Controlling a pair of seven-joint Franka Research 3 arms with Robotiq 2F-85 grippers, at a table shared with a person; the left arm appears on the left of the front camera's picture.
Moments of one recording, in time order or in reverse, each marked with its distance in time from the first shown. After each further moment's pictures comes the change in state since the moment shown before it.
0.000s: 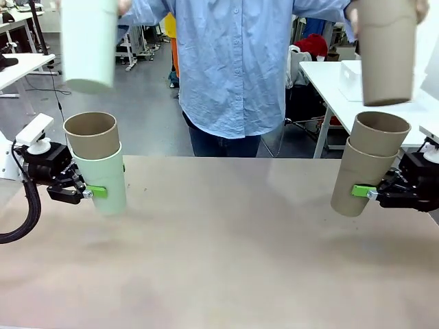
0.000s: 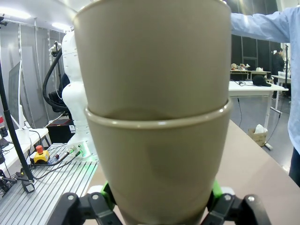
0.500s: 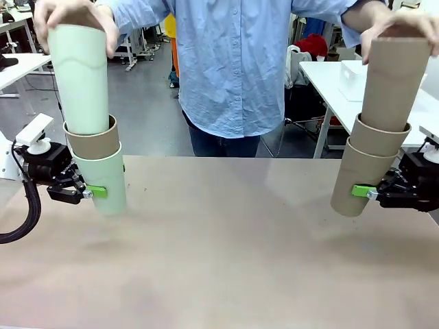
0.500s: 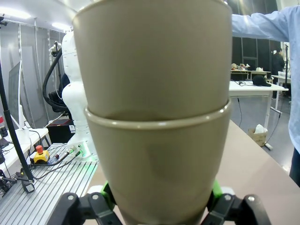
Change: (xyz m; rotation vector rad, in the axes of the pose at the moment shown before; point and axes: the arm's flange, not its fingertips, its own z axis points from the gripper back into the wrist) left arm 0.000 0.000 0.000 0.000 0.000 0.000; right arm 0.000 0.000 0.000 0.000 0.000 0.000
